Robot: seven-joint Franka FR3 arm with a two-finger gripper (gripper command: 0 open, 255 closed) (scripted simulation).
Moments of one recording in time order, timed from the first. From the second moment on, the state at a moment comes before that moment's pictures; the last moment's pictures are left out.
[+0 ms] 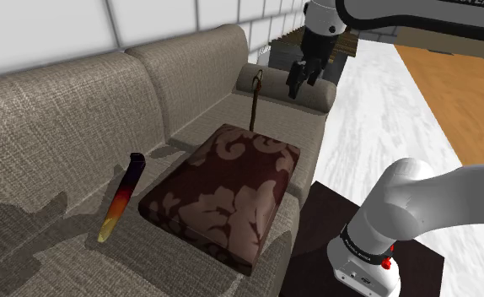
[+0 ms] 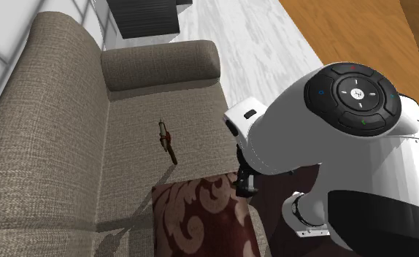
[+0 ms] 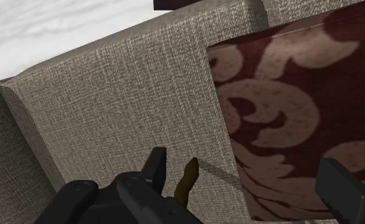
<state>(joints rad) -0.01 -0.81 0.06 -2.30 -0.12 1.64 0.04</state>
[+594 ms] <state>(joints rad) -0.12 -0.51 0.12 -2.09 -0.09 1.69 0.33</state>
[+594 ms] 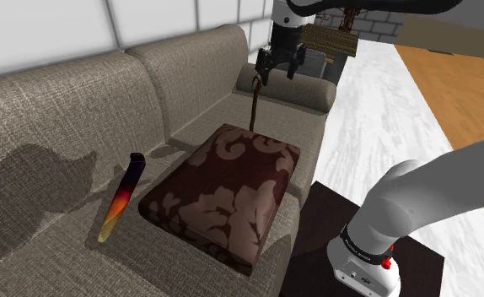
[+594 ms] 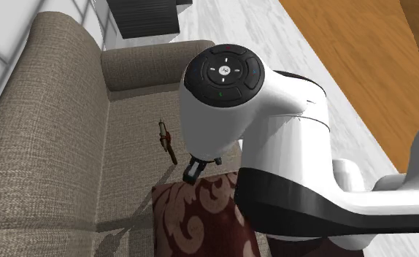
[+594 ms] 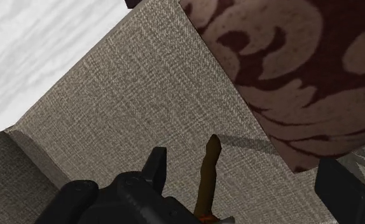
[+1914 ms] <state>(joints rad) -0.27 0.02 0.09 -1.64 -0.08 1.70 0.83</state>
